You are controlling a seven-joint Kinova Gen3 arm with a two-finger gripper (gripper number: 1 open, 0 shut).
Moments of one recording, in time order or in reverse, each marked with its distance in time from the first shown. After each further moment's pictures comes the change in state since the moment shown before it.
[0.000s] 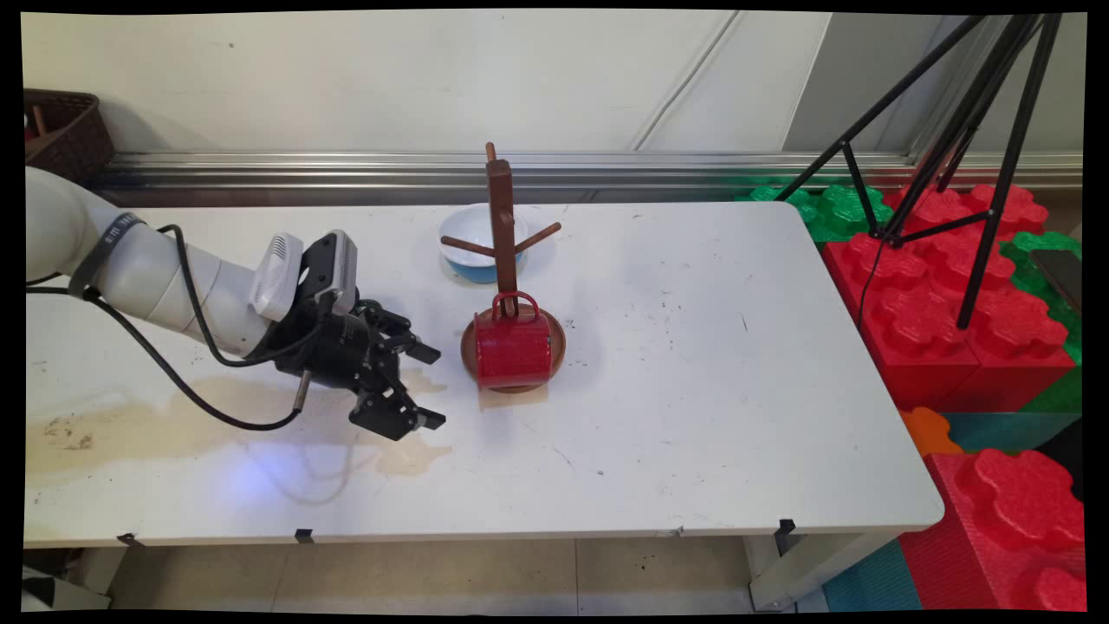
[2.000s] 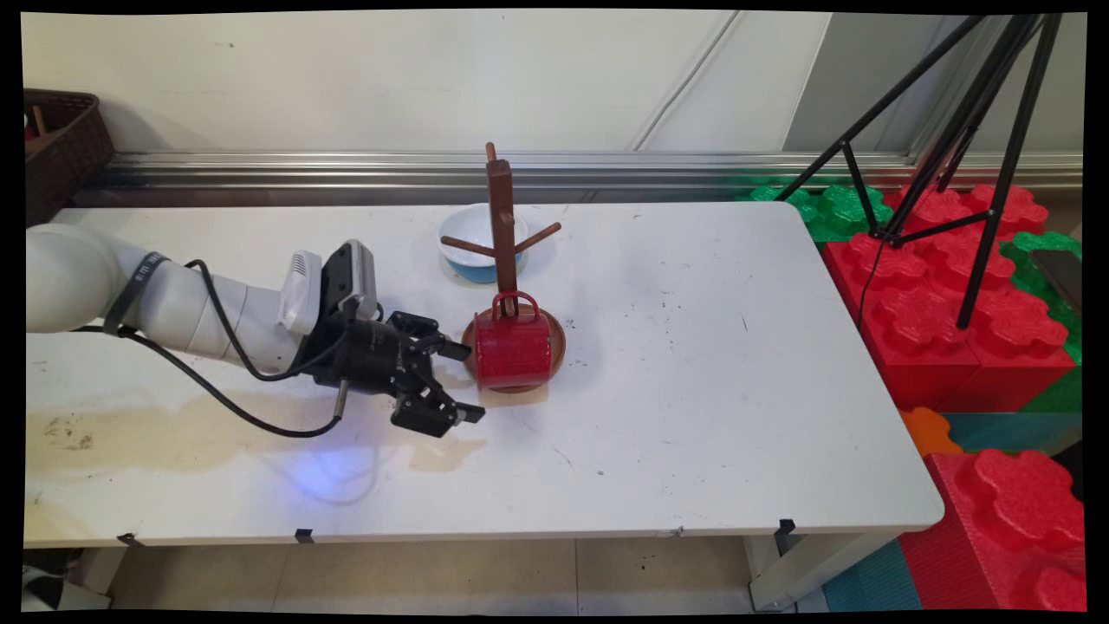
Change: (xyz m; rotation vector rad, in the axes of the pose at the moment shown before) arm -0.009 0.009 0.032 0.030 0.150 -0.068
